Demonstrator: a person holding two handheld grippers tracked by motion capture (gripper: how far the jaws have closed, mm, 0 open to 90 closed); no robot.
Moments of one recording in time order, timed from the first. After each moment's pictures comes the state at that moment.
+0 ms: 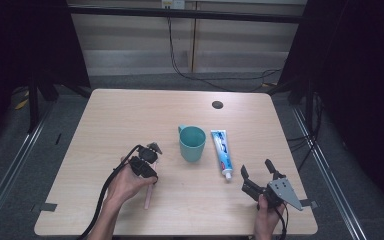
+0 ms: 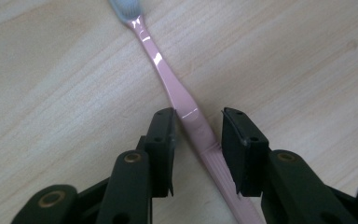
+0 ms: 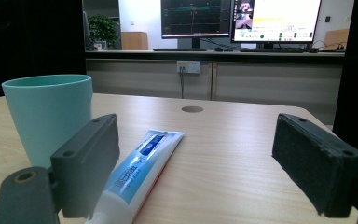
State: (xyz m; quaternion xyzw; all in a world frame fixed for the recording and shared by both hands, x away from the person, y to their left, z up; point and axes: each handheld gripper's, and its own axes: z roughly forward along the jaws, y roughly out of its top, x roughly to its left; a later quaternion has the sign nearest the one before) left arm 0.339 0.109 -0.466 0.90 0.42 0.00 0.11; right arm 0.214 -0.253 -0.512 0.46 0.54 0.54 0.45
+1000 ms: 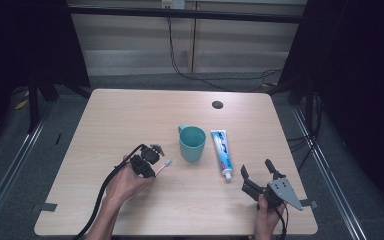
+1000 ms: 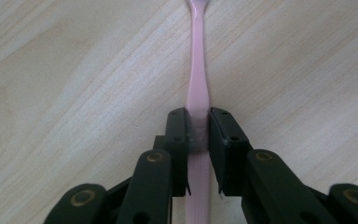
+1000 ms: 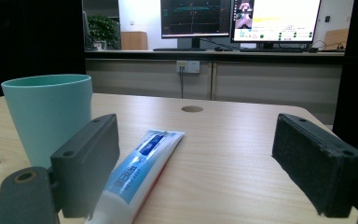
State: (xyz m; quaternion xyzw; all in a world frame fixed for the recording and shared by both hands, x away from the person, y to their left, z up) left arm 0.342 0.105 -0.466 0.92 0.37 0.02 0.10; right arm 0.214 -0.253 -0.512 0.46 0.54 0.54 0.45
